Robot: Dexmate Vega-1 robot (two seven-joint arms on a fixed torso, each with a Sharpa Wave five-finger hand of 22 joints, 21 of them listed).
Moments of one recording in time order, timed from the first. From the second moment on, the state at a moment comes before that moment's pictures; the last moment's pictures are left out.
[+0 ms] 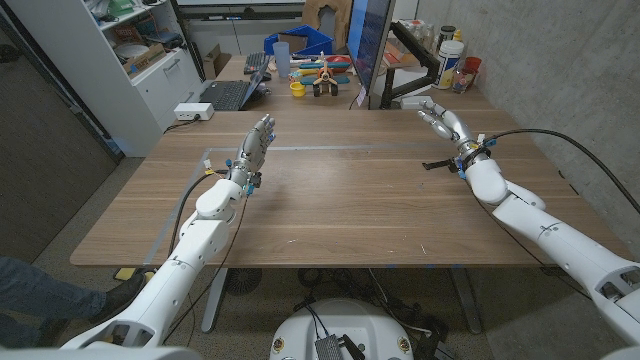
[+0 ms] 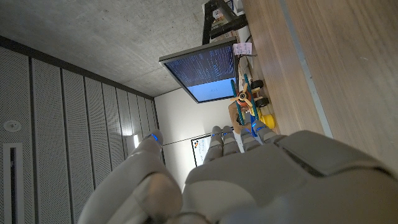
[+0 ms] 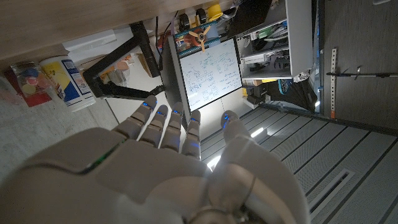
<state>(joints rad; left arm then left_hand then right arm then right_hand) 0.94 0.37 0.17 -1.45 -0.46 -0.19 -0.10 0.26 -0.05 0.50 0.07 0.24 0.06 0.07 0.20 0.19 -0.03 0.00 0.20 0.19 -0.11 0.02 0.19 0.18 -0.17 -0.01 0.40 0.17 -0.71 -0.70 -0.48 -1.24 -0.12 0.40 -0.36 0.31 0.11 0.48 -0.11 0.18 0.28 -0.09 0.20 0.20 0.28 -0.03 0.22 0.19 0.17 -0.04 0.19 0.19 0.14 -0.04 0.32 0.18</state>
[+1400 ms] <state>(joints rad) 0.94 0.39 0.18 -1.47 -0.46 -0.20 -0.10 0.27 -0.05 0.49 0.07 0.24 0.06 0.06 0.20 0.19 -0.03 0.00 0.20 0.19 -0.11 0.02 0.19 0.18 -0.17 -0.01 0.38 0.17 -0.70 -0.75 -0.53 -1.29 -0.24 0.24 -0.39 0.31 0.10 0.48 -0.11 0.18 0.28 -0.11 0.20 0.20 0.25 -0.04 0.21 0.19 0.13 -0.04 0.18 0.19 0.11 -0.04 0.30 0.18</state>
